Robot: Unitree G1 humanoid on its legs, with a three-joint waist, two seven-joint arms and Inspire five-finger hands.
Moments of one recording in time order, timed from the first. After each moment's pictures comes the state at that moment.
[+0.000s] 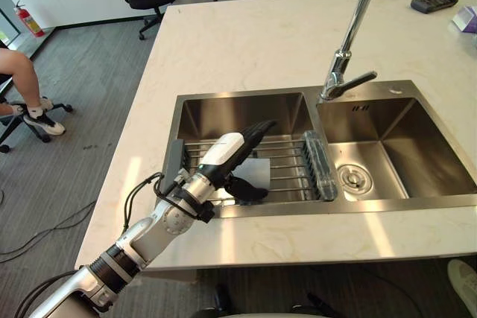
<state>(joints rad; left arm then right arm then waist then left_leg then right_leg) -0.30 0.65 -0.60 -0.03 0.23 -0.15 0.12 0.15 -0.13 -0.43 1.18 0.49 0.17 0.19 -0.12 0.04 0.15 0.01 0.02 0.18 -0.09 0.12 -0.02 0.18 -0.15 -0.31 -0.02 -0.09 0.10</state>
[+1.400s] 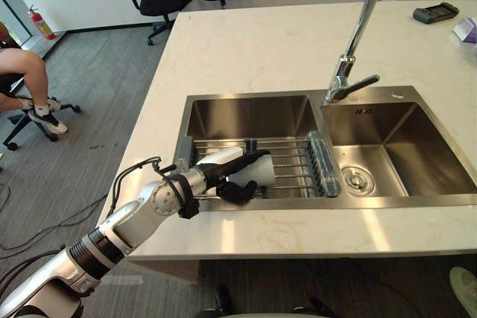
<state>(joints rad) -0.41 0.78 -0.64 -0.16 0.10 0.13 -0.31 0.17 -0.13 -0.45 1.18 0.52 0.19 0.19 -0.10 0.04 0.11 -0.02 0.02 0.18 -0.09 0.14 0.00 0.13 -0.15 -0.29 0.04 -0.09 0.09</state>
